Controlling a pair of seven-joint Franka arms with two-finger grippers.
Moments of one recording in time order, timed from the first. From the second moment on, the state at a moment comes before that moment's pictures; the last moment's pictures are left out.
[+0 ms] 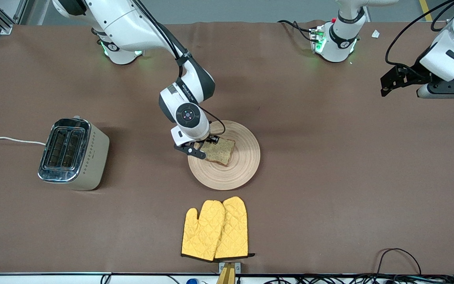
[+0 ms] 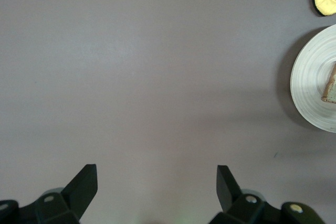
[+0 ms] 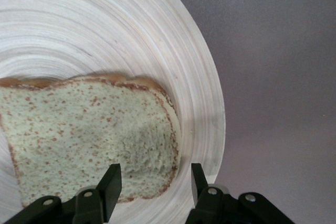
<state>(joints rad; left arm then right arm) -0.09 -0.11 -0.07 -1.71 0.00 1.60 -0.10 0.64 0.64 0.04 -1.65 0.12 2.18 0.98</state>
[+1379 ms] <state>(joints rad) -0.09 -0.11 -0.07 -1.74 0.00 1.61 -0.10 0.64 0.67 0.04 -1.63 0.08 2.21 0.98</state>
